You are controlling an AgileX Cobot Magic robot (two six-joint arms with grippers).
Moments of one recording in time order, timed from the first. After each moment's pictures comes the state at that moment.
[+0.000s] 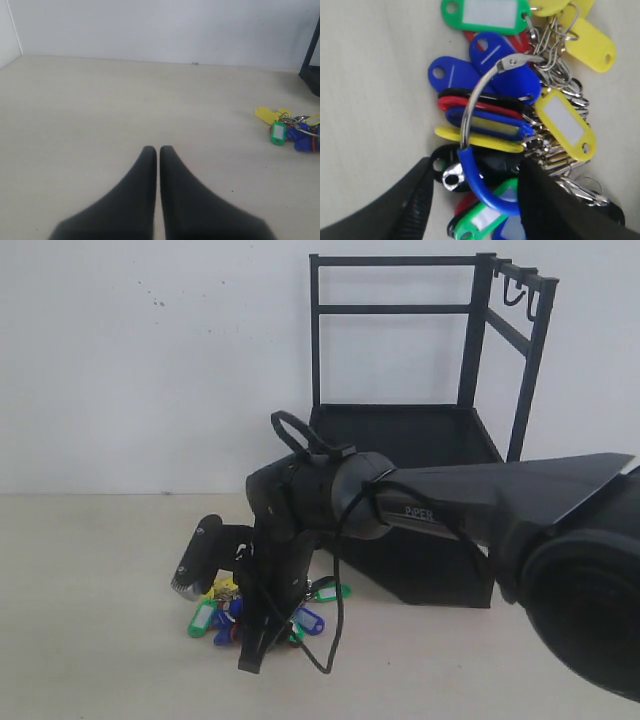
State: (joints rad) left arm -0.03 0.00 0.00 -0.08 0.31 0.05; right arm 0.76 2.35 -1.88 -0.06 0.81 -0.64
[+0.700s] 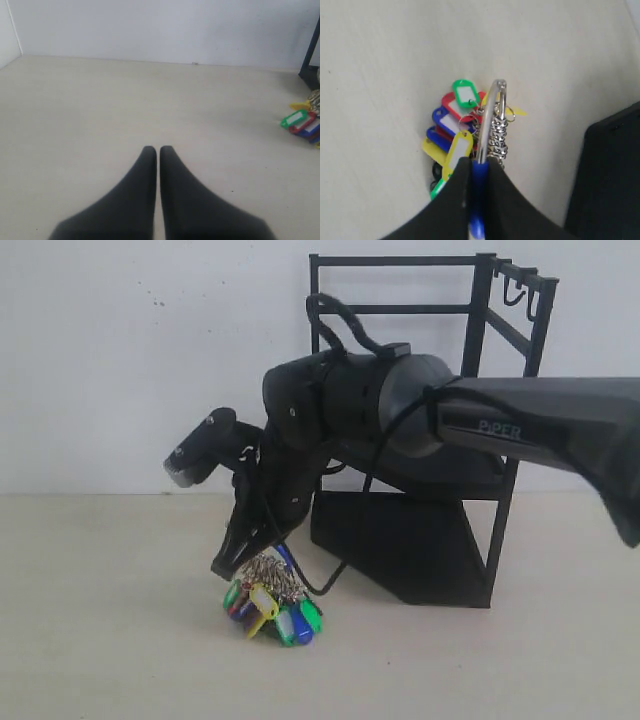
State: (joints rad) left arm -0.03 0.00 0.00 -0.08 0.31 0.05; right arm 0.74 2.15 -1.88 -0.05 0.82 -0.44
